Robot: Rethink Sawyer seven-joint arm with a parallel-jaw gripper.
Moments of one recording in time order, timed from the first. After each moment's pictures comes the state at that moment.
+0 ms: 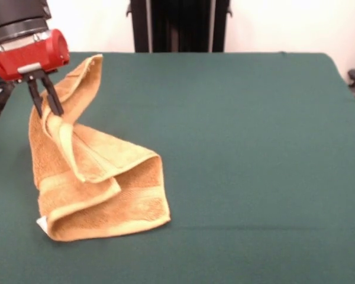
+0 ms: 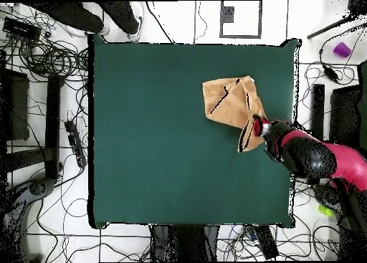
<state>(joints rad) -1.25 -0.44 0.96 1.69 -0.72 0.56 1.66</state>
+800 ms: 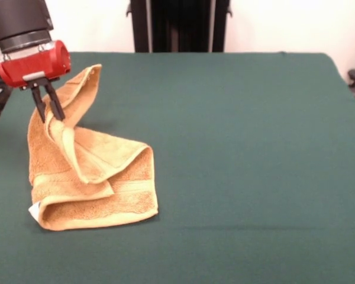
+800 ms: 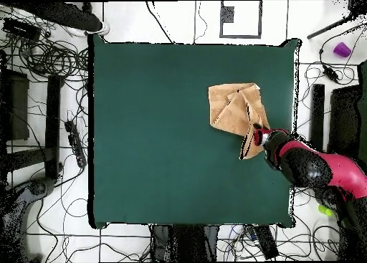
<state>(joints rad) -1.30 -0.38 0.96 1.72 -0.83 0.53 1.66</state>
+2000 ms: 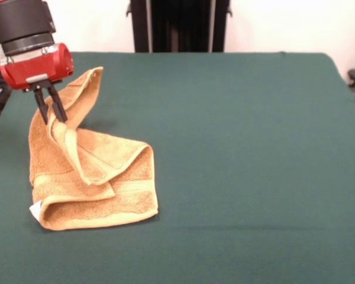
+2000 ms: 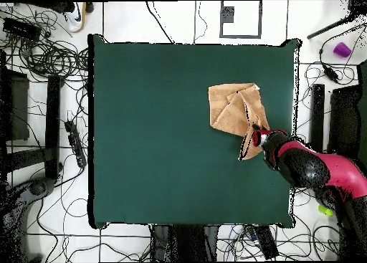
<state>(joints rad) -1.30 -0.38 0.96 1.72 -0.84 0.53 1.66</state>
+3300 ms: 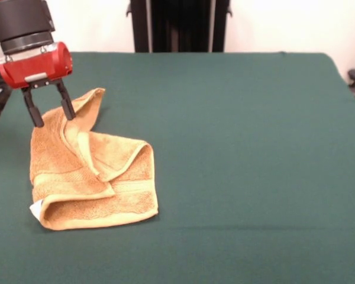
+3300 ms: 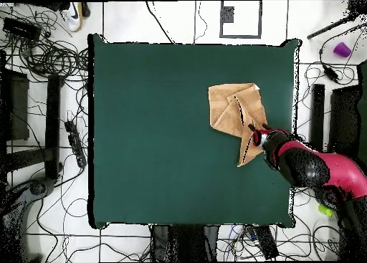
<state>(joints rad) -1.29 -0.39 0.96 1.72 -0.84 0.53 1.66</state>
